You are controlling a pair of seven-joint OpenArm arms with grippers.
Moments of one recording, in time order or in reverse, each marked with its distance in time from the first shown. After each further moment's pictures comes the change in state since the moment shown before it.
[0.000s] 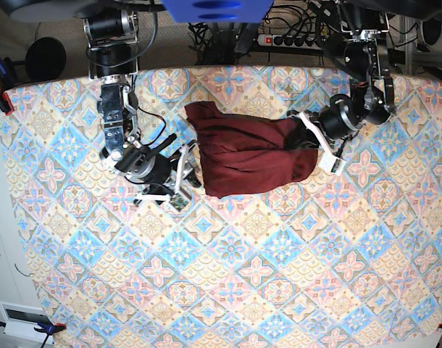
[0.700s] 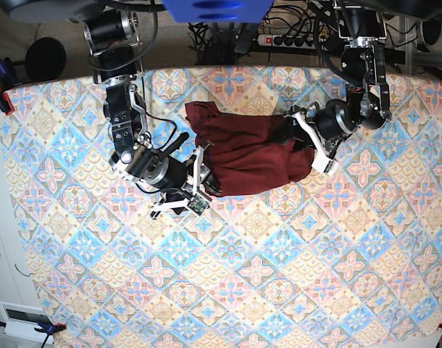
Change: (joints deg) left arm -1.7 -0.2 1.6 -1.9 -0.4 0.1 3.3; right arm 1.9 0.0 -4.6 5.4 0.5 0.2 0.7
